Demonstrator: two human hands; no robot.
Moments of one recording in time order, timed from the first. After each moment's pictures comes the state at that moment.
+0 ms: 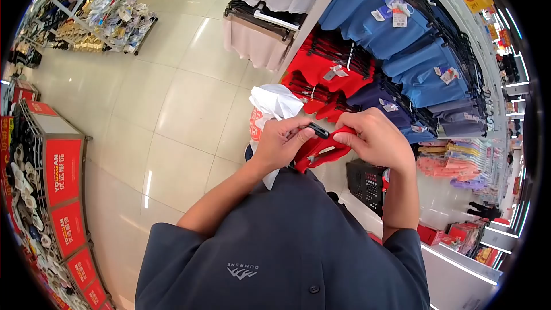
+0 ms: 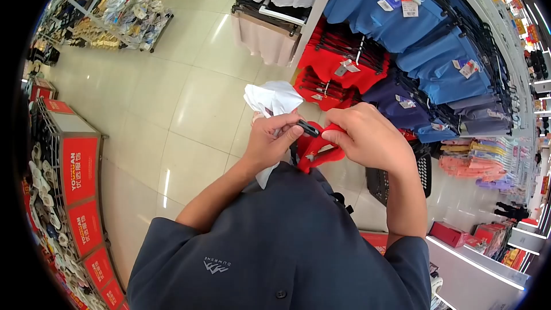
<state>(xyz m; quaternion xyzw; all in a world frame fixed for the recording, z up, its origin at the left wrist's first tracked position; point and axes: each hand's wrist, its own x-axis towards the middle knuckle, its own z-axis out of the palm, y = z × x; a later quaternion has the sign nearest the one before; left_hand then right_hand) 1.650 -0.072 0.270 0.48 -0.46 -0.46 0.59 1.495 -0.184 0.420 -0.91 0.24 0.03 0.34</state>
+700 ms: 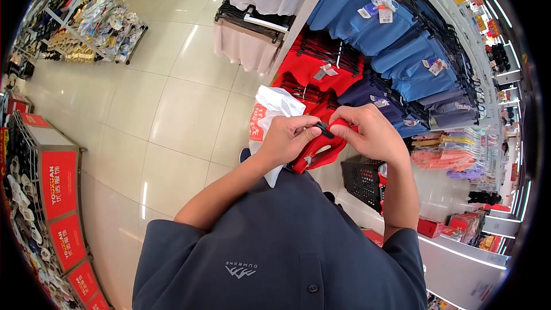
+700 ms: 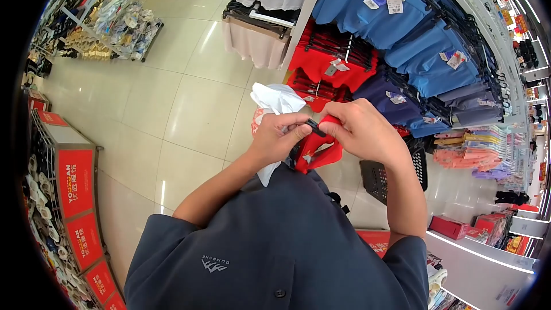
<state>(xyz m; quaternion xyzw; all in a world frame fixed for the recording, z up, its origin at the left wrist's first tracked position) 1.635 -0.084 0.269 0.45 -0.49 -0.44 0.60 1.493 -0.169 0.423 -0.88 0.34 0.01 0.33</state>
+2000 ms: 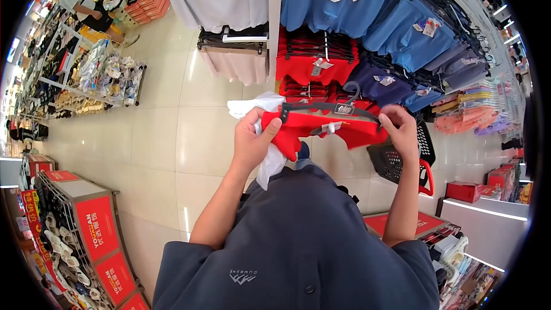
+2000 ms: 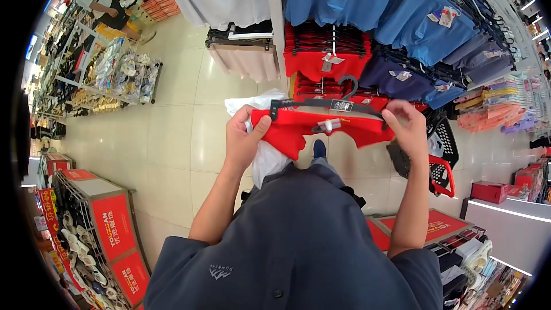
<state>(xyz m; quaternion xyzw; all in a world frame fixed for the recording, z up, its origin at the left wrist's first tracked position) 1.683 -0.100 0.278 0.46 -0.41 -0.50 0.61 1.337 -0.182 0.310 -0.66 0.55 -0.35 0.39</state>
